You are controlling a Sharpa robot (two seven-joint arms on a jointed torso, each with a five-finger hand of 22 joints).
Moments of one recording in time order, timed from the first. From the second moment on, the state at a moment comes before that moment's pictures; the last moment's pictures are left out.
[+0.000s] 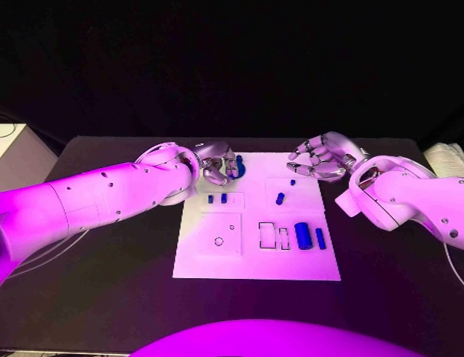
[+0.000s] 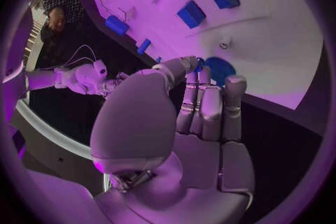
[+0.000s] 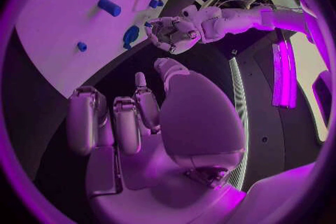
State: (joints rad) left arm 1.19 -0.56 -0.08 1.17 -1.27 -0.20 0.00; left_hand 1.43 -0.18 0.59 -0.03 0.30 0.96 0.13 0.45 0.31 0.95 0.09 0.67 0.16 1.32 0.00 1.43 0.98 0.15 1.02 0.11 1.26 1.00; right arm 1.26 -0.86 -0.15 1.57 -0.87 -0.48 -0.04; right_hand 1.34 -0.19 0.24 0.29 0.51 0.86 0.15 0.34 0.33 1.38 0.07 1.34 1.31 1.46 -0.01 1.53 1.31 0.05 1.47 0.09 1.33 1.31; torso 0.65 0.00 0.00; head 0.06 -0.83
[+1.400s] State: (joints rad) left arm 1.19 -0.61 -0.08 1.17 -1.26 -0.12 -0.03; left_hand 1.43 -0.17 0.59 -0.03 0.30 0.96 0.13 0.44 0.31 0.96 0.10 0.65 0.15 1.32 0.01 1.43 0.97 0.15 1.02 0.11 1.26 1.00; right arm 1.26 -0.87 -0.15 1.57 -0.87 -0.48 -0.04; right_hand 1.34 -0.19 0.24 0.29 0.51 0.86 0.15 0.34 0.33 1.38 0.07 1.34 1.31 1.46 -0.01 1.53 1.31 0.05 1.47 0.09 1.33 1.31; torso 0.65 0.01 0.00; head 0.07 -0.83
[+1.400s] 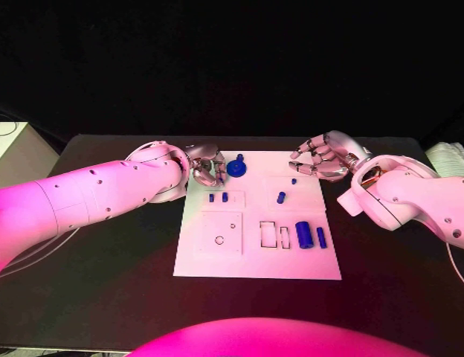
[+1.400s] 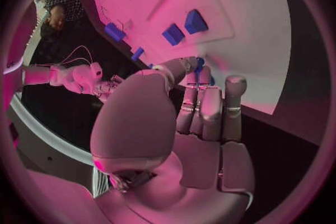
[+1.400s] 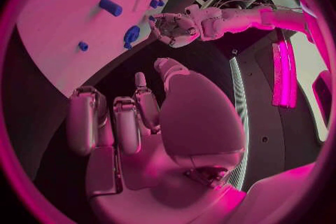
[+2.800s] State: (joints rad) left arm 1.19 -0.58 -0.09 1.14 -1.26 -0.09 -0.04; left_hand 1.41 -0.18 0.59 -0.04 0.29 0.93 0.16 0.38 0.30 0.98 0.08 0.59 0.14 1.29 0.02 1.43 0.93 0.15 1.00 0.12 1.25 0.98; right arm 1.26 -0.87 -0.15 1.57 -0.87 -0.48 -0.04; right_hand 1.34 -0.19 0.25 0.28 0.51 0.86 0.15 0.34 0.33 1.38 0.07 1.34 1.31 1.46 -0.01 1.53 1.31 0.05 1.47 0.09 1.33 1.31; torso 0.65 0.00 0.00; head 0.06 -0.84
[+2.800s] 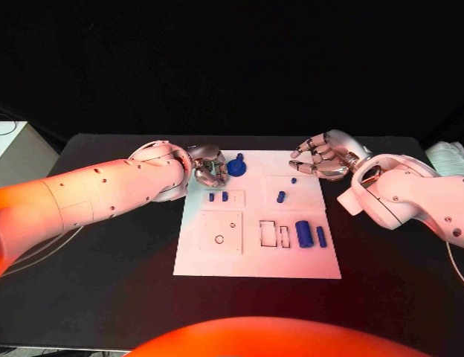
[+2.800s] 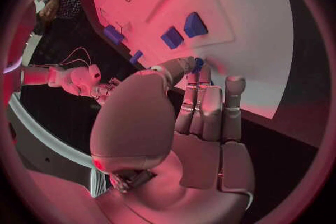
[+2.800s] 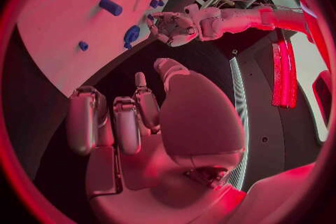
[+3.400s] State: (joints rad) left arm 1.18 -0.59 -0.09 1.15 -1.26 -0.10 -0.04; left_hand 1.37 -0.21 0.59 -0.05 0.29 0.89 0.16 0.33 0.30 0.94 0.11 0.52 0.12 1.25 0.04 1.41 0.85 0.15 0.98 0.14 1.23 0.96; right arm 1.26 -0.87 -0.15 1.57 -0.87 -0.48 -0.04; right_hand 1.34 -0.19 0.25 0.28 0.51 0.86 0.15 0.34 0.33 1.38 0.07 1.34 1.31 1.46 -0.01 1.53 1.31 0.05 1.47 0.09 1.33 1.31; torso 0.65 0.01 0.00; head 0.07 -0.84
